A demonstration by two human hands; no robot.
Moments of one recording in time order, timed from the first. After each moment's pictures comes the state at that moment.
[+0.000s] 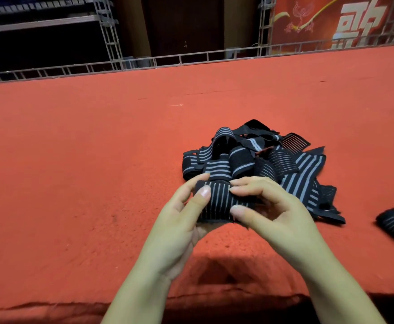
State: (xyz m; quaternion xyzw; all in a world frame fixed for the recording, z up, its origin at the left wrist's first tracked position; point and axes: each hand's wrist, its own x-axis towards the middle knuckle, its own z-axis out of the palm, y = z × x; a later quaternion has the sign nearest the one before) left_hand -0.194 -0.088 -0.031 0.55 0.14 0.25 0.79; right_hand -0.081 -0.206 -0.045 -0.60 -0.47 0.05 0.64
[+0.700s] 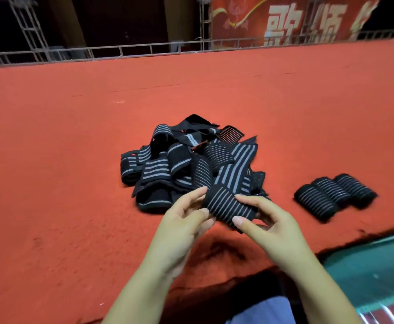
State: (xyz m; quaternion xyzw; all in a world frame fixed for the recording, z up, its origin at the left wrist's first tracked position) left_hand -0.121 -0.144 -0.065 0.56 0.17 0.14 0.80; right_hand -0.036 -0.294 -0.097 -0.72 -0.27 0.04 0.64
